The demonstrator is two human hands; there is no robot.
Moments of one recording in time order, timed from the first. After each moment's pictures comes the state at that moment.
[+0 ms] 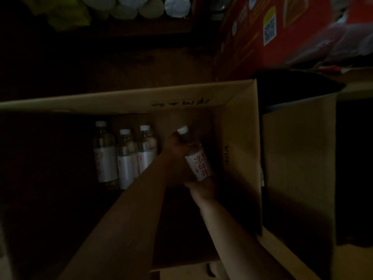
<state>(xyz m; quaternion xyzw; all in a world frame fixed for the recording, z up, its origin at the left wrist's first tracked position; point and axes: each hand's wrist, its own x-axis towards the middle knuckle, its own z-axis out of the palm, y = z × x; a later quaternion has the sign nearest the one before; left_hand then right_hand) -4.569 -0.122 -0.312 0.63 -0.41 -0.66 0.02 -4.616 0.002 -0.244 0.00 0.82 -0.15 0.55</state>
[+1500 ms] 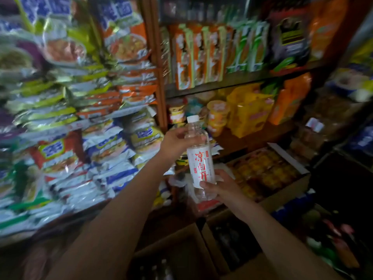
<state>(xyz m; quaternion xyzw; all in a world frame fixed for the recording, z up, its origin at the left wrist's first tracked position) -4.613 -0.201 0.562 0.32 -0.67 -0.62 0.26 -4.699 -0.041 0.494 -0.23 0.65 -0.55 0.48</state>
